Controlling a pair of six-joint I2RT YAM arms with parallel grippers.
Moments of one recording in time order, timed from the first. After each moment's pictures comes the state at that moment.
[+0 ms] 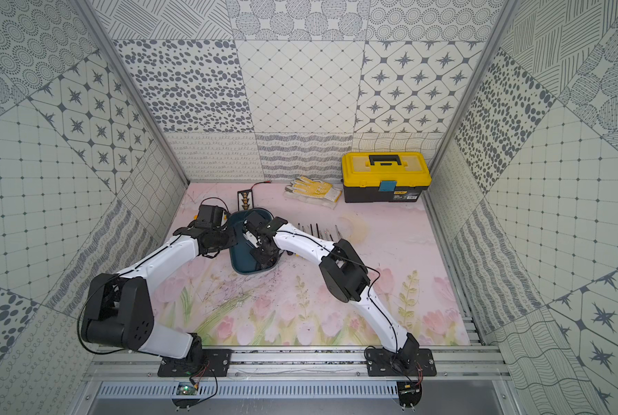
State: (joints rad) left arm -0.10 1.51 1.01 -0.47 -0.04 -0.39; right arm 0.93 2.40 2.12 -0.91 -0.05 0.05
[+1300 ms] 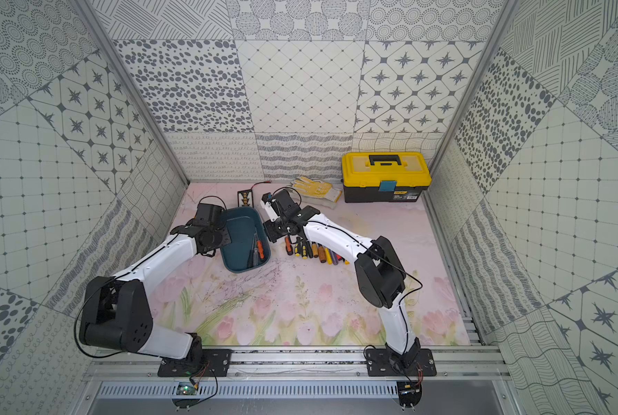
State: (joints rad) left arm -0.09 1.50 1.03 -0.54 -0.24 -0.45; right arm 0.79 2.04 1.77 -0.53 -0.13 0.24
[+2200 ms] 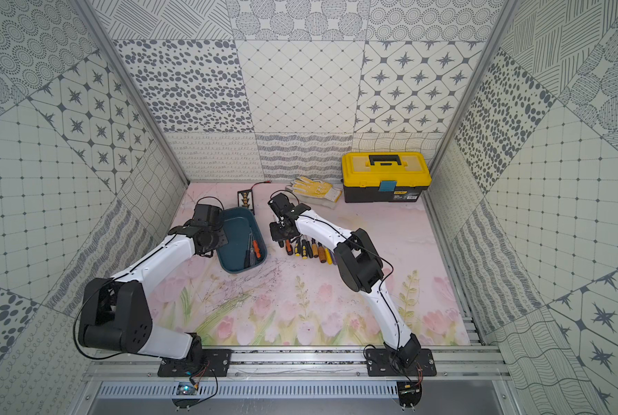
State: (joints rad) left arm -0.07 1.49 1.03 -0.56 -0.28 -0.47; right arm 0.76 2.34 2.03 -0.75 -0.07 0.42
